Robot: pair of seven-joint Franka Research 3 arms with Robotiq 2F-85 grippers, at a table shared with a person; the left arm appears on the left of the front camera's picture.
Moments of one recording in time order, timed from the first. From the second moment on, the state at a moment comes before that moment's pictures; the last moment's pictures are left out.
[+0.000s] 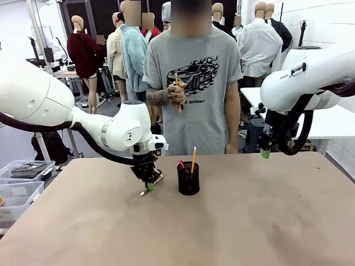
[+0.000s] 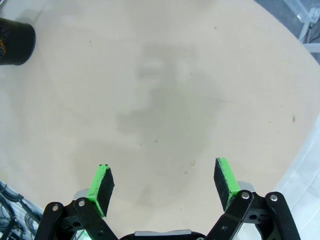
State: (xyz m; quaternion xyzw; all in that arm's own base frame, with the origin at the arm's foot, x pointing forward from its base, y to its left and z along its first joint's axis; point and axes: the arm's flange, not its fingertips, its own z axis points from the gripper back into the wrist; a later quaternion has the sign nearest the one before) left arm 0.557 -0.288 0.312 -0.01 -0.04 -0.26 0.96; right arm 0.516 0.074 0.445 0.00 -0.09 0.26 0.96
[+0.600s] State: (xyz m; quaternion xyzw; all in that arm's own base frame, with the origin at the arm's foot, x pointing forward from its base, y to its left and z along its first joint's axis) left arm 0.546 -0.228 0.355 -0.10 -0.15 -0.36 0.92; right arm 0.516 0.074 0.445 0.00 -0.09 0.26 0.96
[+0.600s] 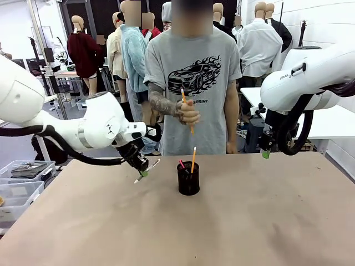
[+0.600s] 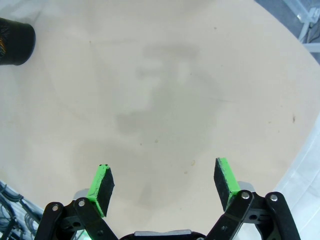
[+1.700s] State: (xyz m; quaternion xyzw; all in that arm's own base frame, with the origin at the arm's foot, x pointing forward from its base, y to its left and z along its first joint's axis) left arm 0.432 0.025 0.391 -0.28 -0.41 -0.50 0.71; right arm 0.516 0.073 0.445 0.00 -0.09 0.26 0.96
